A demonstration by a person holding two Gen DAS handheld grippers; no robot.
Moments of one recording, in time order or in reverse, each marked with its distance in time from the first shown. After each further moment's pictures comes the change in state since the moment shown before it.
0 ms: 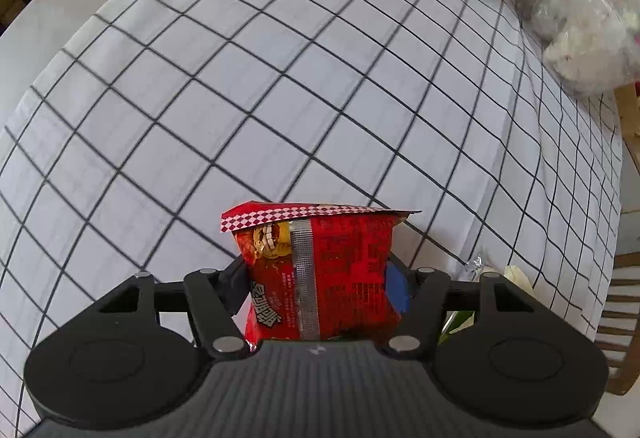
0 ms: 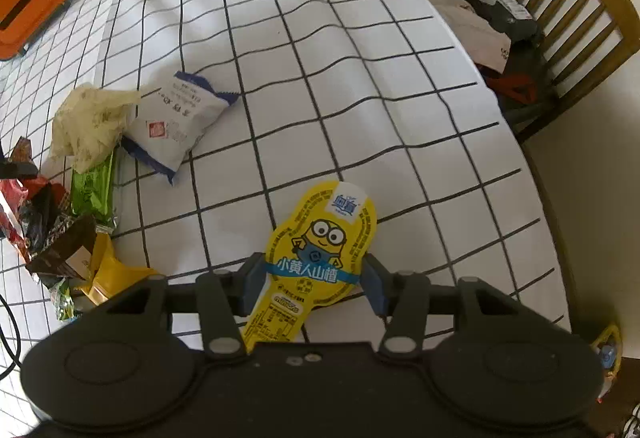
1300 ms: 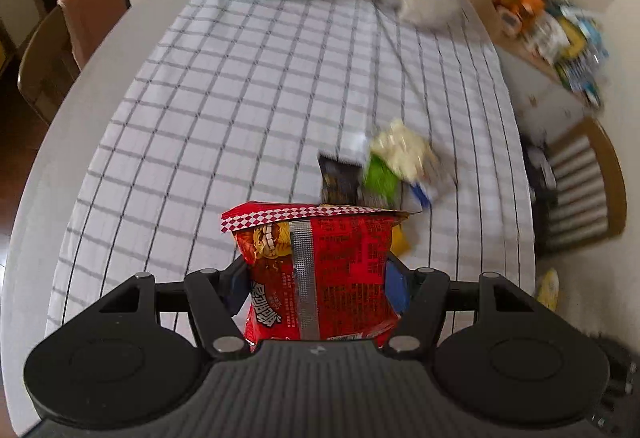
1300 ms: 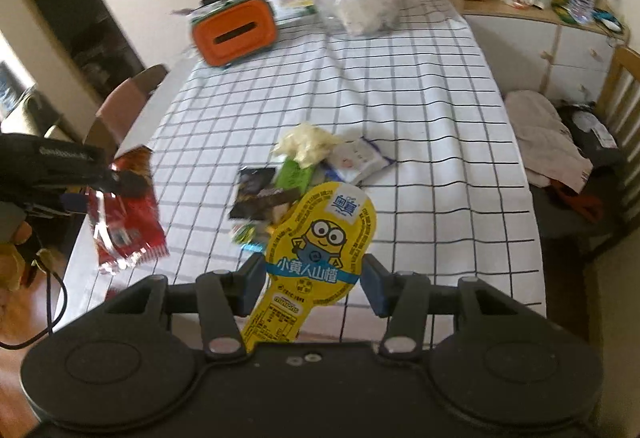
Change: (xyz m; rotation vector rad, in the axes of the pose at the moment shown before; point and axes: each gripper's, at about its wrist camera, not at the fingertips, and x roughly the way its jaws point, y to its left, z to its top) left arm -0.196 0.023 -0.142 0.395 -0.092 -0.072; right arm -0.166 -0.003 -0.067 -0.354 -0.228 0.349
